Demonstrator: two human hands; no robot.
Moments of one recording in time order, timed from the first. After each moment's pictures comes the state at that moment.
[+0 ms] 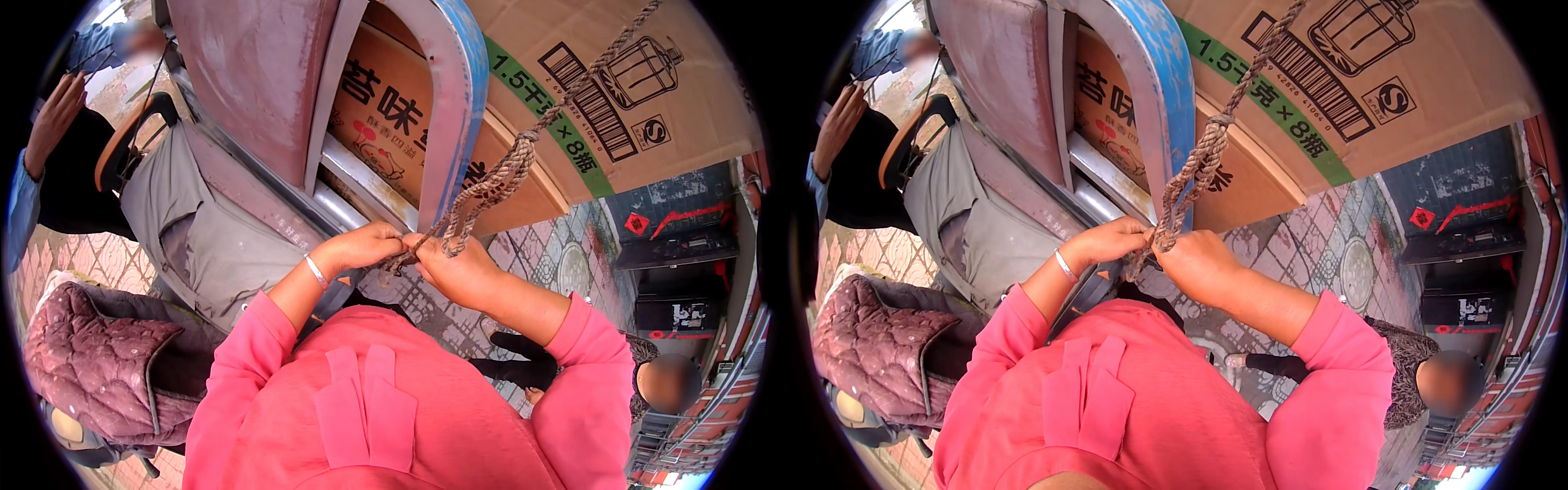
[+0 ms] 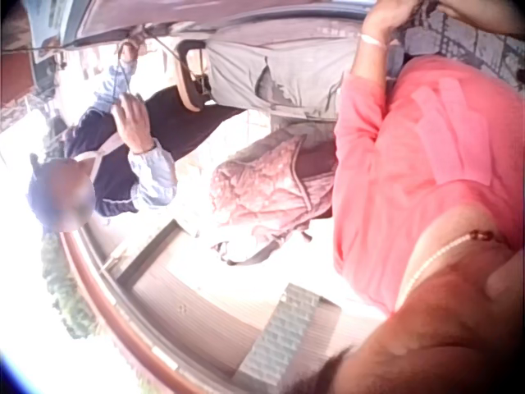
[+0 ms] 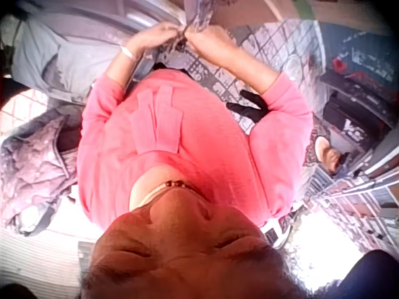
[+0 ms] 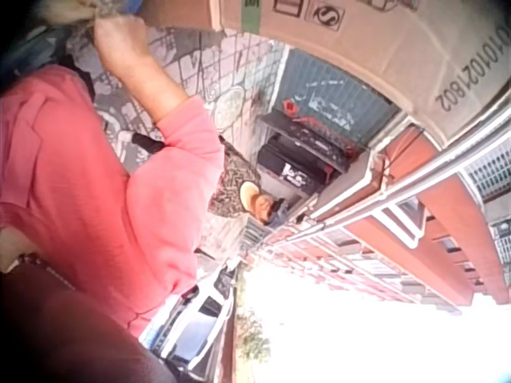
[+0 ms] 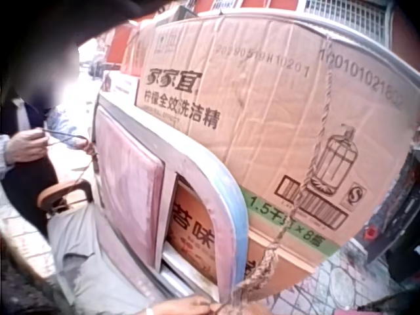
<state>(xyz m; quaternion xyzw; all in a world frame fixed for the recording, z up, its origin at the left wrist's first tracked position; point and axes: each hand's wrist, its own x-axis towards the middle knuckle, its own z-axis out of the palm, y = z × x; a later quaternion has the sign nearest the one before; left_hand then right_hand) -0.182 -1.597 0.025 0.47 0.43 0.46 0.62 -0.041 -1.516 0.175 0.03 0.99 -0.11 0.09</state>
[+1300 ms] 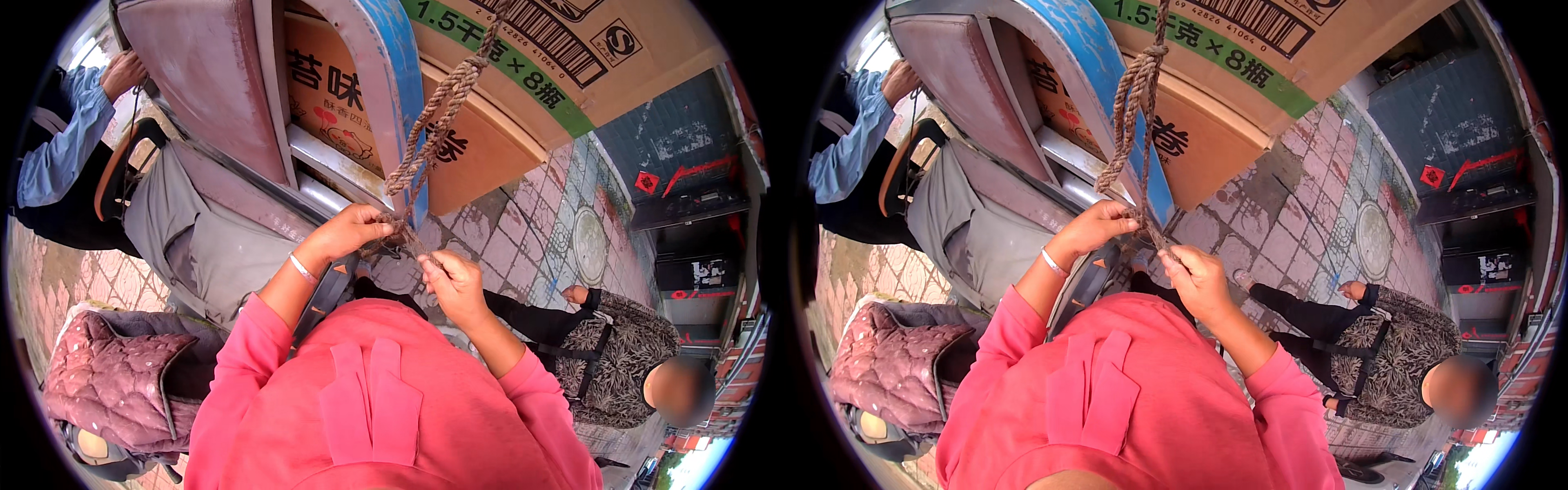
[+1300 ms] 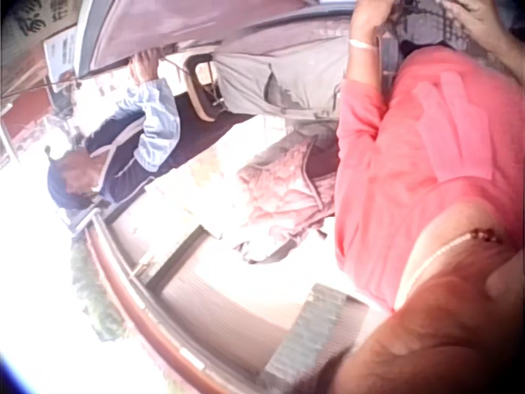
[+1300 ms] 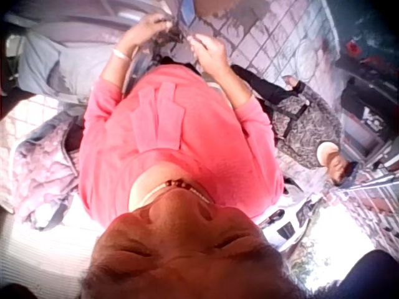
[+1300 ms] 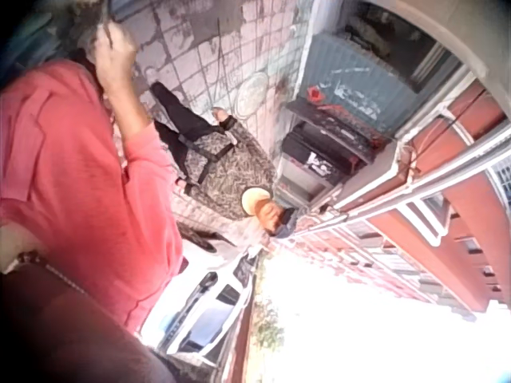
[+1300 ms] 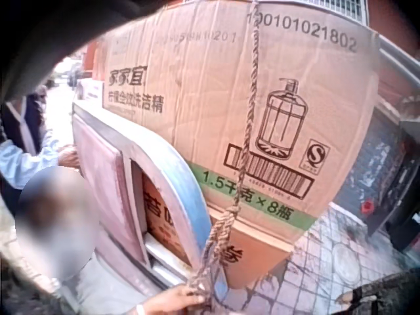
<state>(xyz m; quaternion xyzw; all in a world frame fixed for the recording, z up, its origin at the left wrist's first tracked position) -0.174 -1.607 0.038 0.40 0.44 0.52 0.61 0.036 -1.561 0.127 0.32 0.79 -0.49 -0.19</state>
